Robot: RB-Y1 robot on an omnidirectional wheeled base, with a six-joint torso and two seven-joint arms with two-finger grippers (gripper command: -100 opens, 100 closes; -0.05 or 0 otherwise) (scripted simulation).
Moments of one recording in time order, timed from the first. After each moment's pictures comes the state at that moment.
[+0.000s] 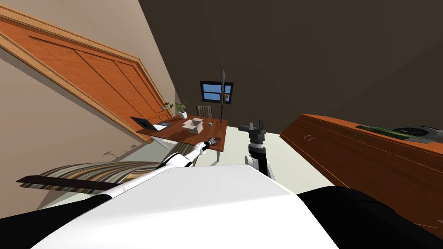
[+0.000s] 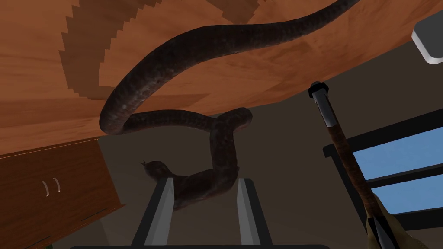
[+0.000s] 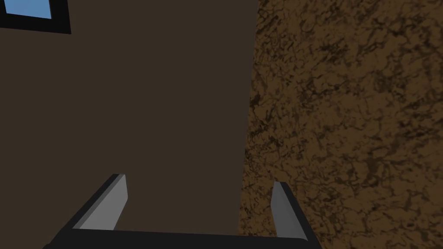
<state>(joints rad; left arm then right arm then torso) -0.56 0.04 -0.33 -0.43 -0.92 -0.33 -1.00 0.49 -0.01 -0.04 -2.31 0.09 -0.53 -0.09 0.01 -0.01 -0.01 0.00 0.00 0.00</state>
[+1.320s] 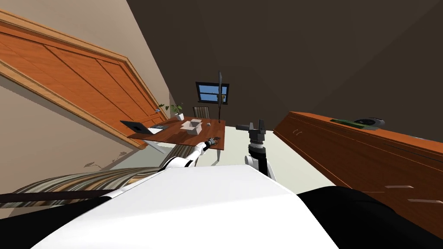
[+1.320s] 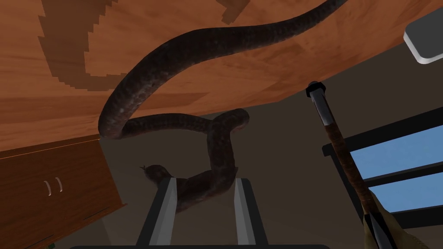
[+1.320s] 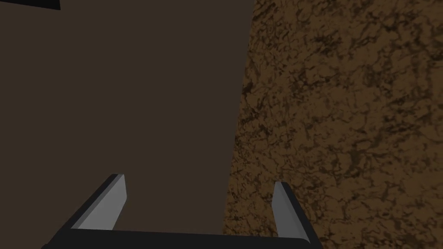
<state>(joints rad) -0.52 -0.03 -0.03 -0.47 -1.32 -0.32 -0.85 0.49 -0.01 -0.04 -2.31 0.09 -0.53 -0.09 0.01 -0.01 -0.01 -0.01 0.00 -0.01</state>
